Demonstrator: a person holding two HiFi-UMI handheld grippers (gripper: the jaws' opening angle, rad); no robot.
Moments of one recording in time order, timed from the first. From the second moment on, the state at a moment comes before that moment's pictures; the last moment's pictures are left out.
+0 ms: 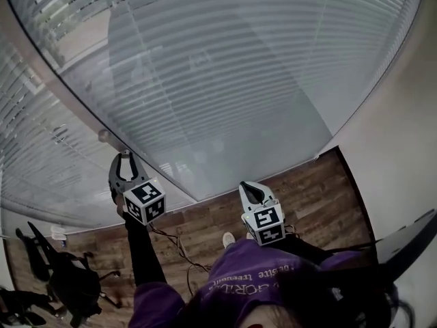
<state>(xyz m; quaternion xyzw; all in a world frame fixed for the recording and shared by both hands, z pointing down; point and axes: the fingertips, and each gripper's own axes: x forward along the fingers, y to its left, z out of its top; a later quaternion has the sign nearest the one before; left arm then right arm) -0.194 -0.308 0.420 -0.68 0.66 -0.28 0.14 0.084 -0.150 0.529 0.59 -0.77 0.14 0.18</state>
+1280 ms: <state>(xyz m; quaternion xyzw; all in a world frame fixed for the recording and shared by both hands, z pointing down) -0.190 -0.304 0.418 -0.64 0.64 -0.35 0.22 0.097 -0.151 0.529 0.60 -0.77 0.13 0.19</state>
